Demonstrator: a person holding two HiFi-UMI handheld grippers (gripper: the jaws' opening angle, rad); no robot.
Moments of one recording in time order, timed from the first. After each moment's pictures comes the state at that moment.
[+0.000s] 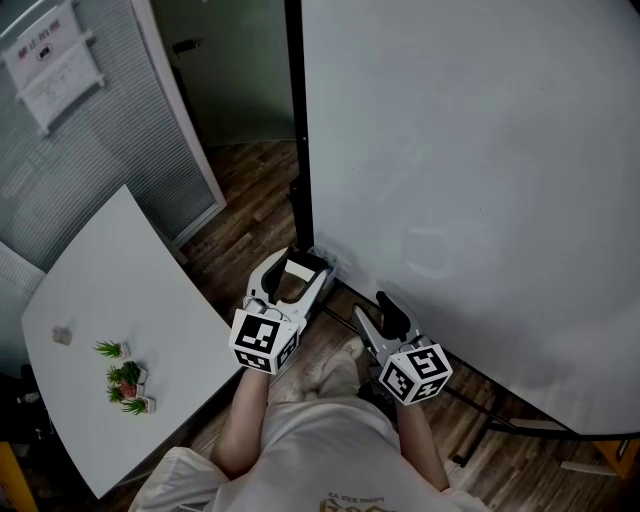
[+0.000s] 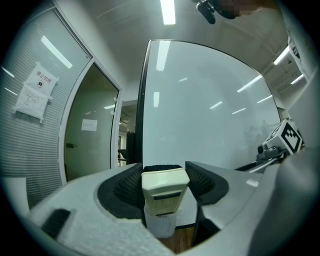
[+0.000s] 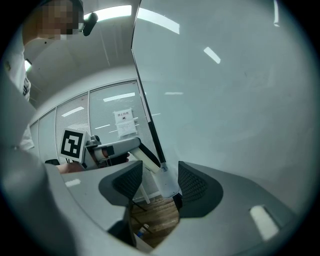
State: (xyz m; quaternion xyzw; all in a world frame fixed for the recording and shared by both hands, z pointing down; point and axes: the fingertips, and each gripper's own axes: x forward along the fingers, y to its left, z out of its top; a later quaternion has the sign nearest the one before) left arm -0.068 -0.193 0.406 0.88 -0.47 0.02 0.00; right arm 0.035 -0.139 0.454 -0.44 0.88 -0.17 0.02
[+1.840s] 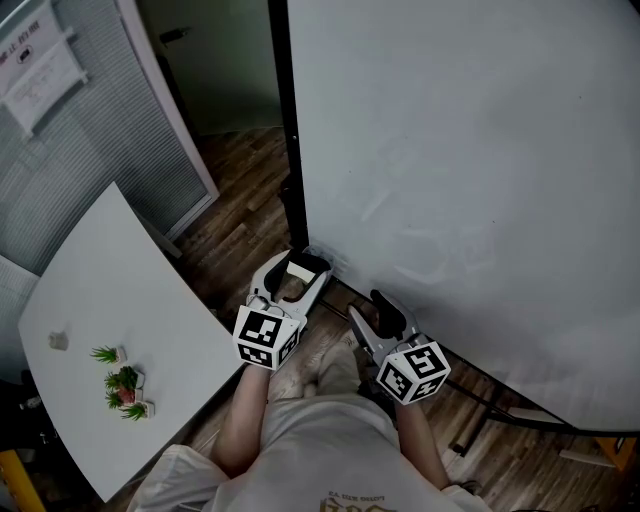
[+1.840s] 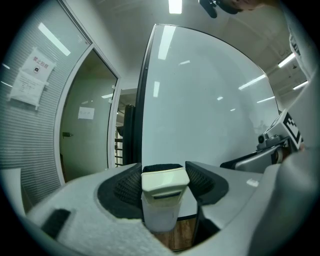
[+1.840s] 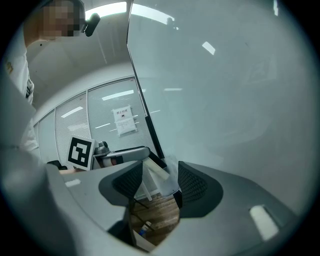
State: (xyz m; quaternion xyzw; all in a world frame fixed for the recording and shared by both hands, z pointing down) left arm -0.060 -0.218 0.454 0.89 -0.45 0.06 0.05; right arm 0.029 -0.154 0.468 -0.43 0.88 -0.19 0.01
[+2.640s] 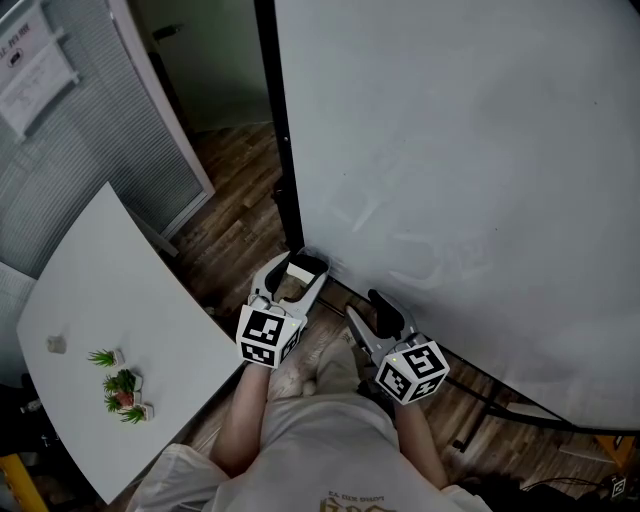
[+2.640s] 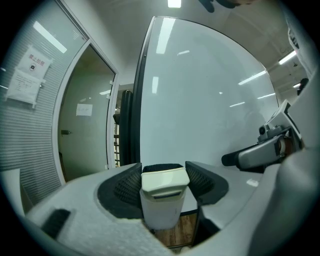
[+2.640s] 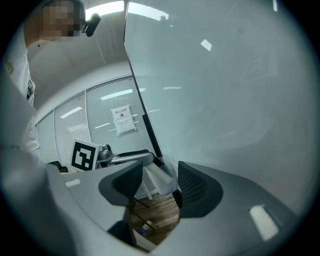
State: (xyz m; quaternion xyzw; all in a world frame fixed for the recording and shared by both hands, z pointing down) left arm -0.052 -0.231 0.477 0.89 -0.45 0.08 0.05; right arm 0.033 -0.162 0.475 -0.43 0.88 -0.20 0.01
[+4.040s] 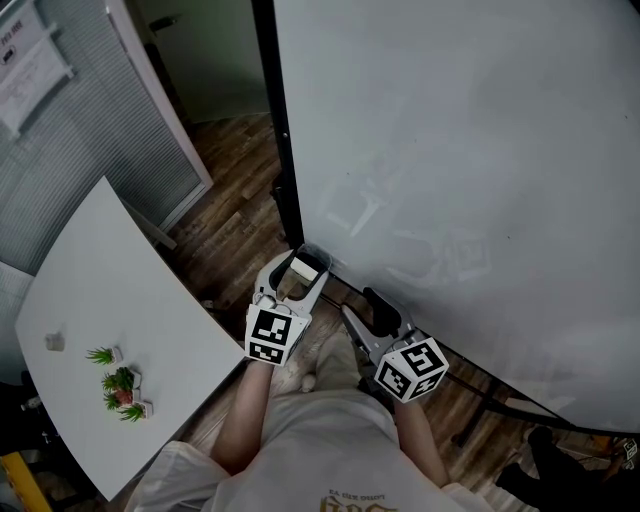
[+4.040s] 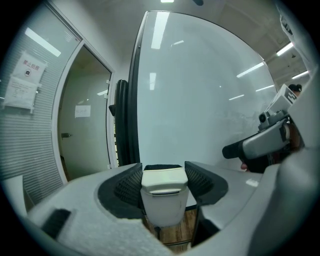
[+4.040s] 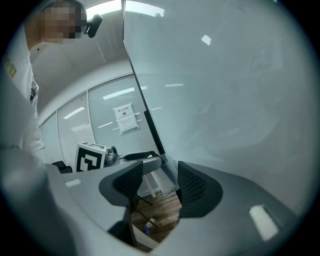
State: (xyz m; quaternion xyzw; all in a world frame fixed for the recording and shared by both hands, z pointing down) left arm -0.048 -0.237 0.495 0.89 -0.45 0.11 0.03; right arm 0.022 -0.166 0.480 -0.41 0.89 -0.21 0.00
